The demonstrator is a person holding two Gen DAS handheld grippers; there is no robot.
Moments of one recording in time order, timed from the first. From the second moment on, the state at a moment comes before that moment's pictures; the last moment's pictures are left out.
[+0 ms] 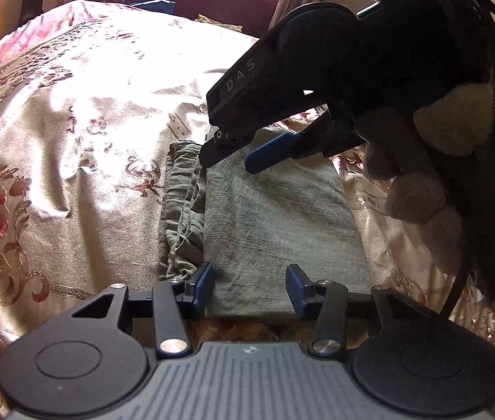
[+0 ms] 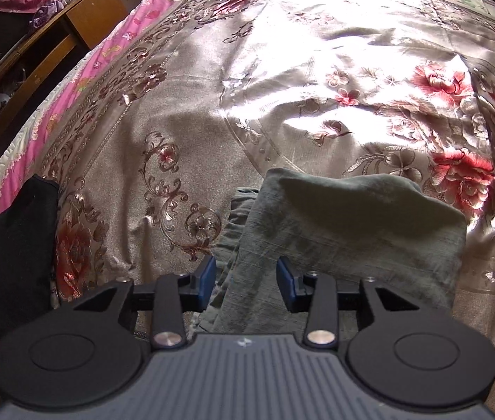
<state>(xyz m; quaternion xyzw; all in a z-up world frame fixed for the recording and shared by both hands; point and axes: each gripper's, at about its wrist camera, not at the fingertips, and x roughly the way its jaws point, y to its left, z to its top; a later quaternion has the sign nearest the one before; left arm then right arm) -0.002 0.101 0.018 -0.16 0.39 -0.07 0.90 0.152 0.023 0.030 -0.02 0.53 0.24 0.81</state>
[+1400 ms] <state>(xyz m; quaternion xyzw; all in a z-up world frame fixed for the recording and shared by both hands) 0.004 0.120 0.040 -0.10 0.35 -0.07 0.93 0.141 -0.072 0.029 0.11 0.45 0.20 0.86</state>
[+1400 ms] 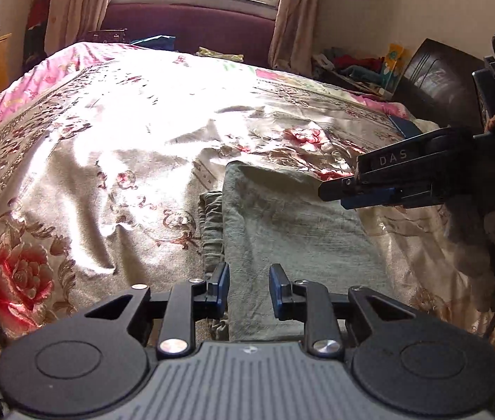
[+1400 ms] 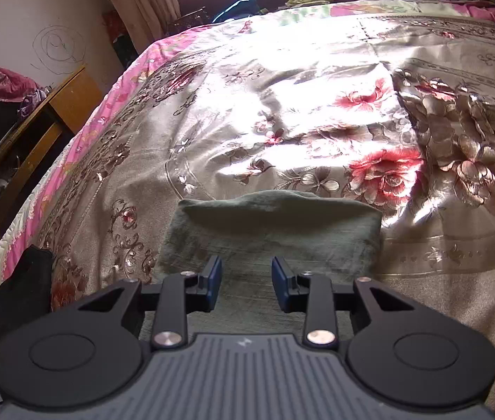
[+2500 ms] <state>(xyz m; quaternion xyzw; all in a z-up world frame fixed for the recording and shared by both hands) 0.211 0.012 -0.015 -0.02 0.41 -0.16 0.90 0.057 -0.164 -0.066 0.24 0.45 0.27 0.82</state>
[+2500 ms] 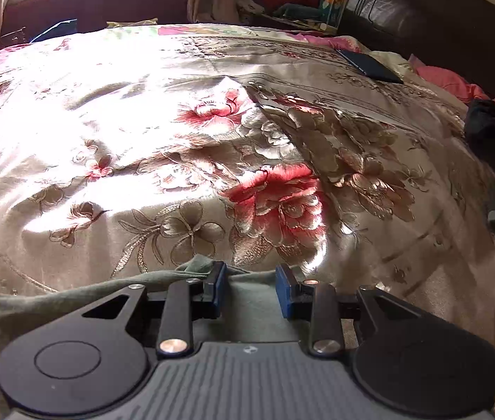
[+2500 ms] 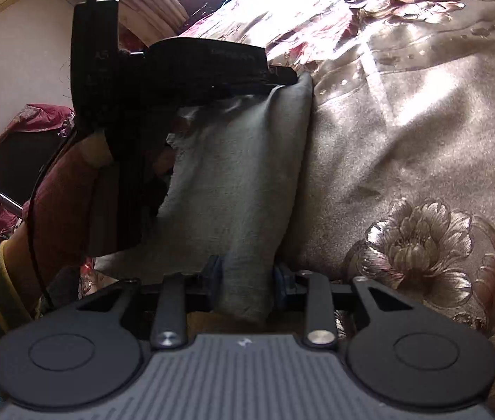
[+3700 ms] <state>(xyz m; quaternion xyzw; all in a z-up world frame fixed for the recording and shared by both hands) 0.030 0.058 0.011 0.01 0.45 -0.06 0.89 0.020 -0.161 -0.047 0.19 0.42 0.18 0.87</state>
